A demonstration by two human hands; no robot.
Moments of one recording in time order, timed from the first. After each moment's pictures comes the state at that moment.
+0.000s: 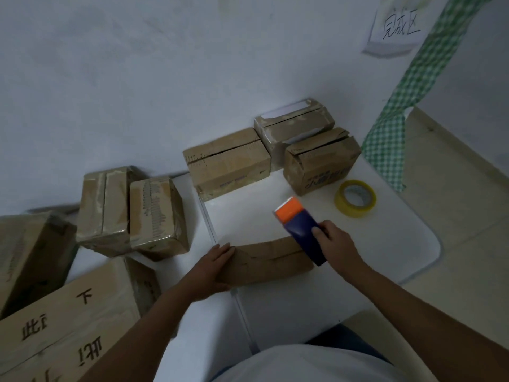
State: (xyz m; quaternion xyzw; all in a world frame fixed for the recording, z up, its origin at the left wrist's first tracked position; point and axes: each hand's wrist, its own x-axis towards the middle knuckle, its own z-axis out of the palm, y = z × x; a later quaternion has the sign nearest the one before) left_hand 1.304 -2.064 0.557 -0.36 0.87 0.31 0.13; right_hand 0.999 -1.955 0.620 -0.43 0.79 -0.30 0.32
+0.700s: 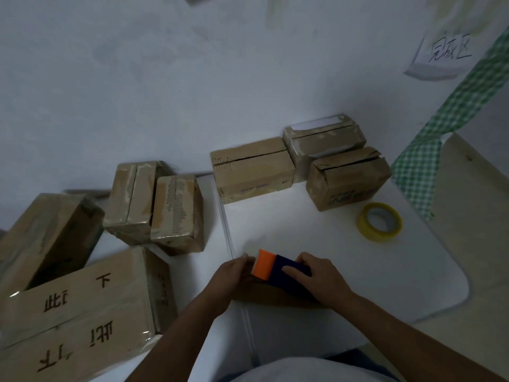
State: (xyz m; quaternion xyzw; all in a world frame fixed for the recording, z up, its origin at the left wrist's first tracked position) left_hand 1.263 -2.028 0.586 -0.57 0.41 0.70 -0.15; right_hand 1.037 -1.966 0.598 -0.58 0.71 -0.18 0.36
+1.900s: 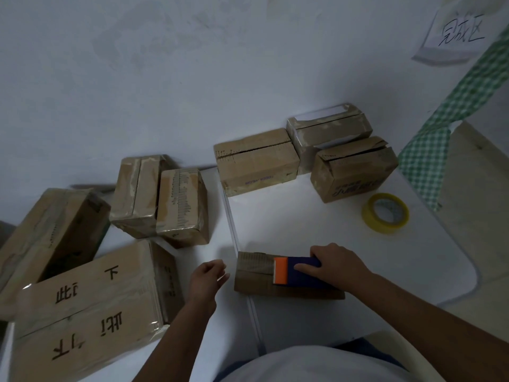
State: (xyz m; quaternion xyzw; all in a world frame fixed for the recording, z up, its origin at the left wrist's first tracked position) left_hand 1.307 -2.019 0.553 -0.67 0.21 0.61 -0.36; right_hand 1.013 -1.981 0.599 -0.69 0.69 0.06 0.22
